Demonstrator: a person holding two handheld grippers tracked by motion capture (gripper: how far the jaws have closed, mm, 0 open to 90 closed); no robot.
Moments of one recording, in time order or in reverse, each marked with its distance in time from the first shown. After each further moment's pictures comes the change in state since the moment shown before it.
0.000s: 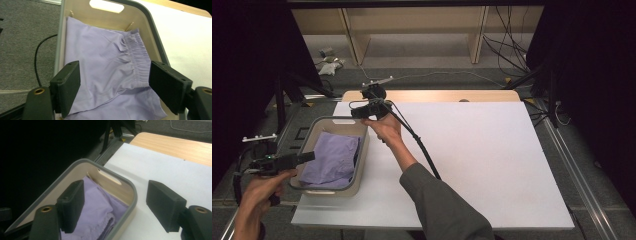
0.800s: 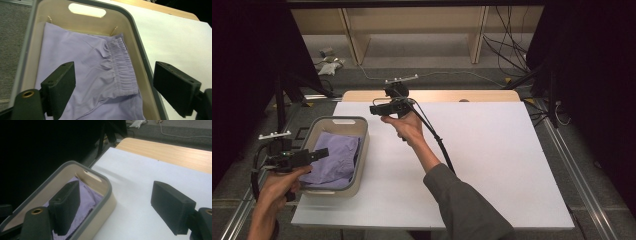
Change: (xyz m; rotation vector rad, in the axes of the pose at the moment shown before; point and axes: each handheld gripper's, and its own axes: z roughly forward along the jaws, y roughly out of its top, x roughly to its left) left arm -0.028 0.001 0.015 -0.028 -0.043 0.016; right arm -0.039 -0.009 -0.044 -0.051 -0.020 0.011
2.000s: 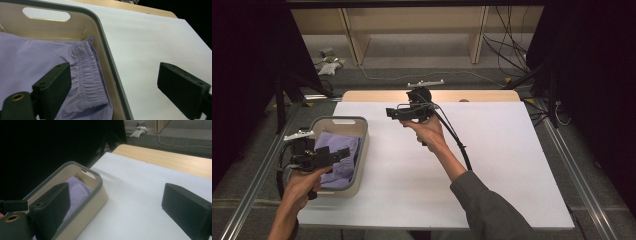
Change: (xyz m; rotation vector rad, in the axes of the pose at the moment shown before) left arm -0.044 -0.007 0.023 -0.037 -0.095 0.075; right arm -0.029 -0.021 -0.049 -0.077 0.028 -0.019
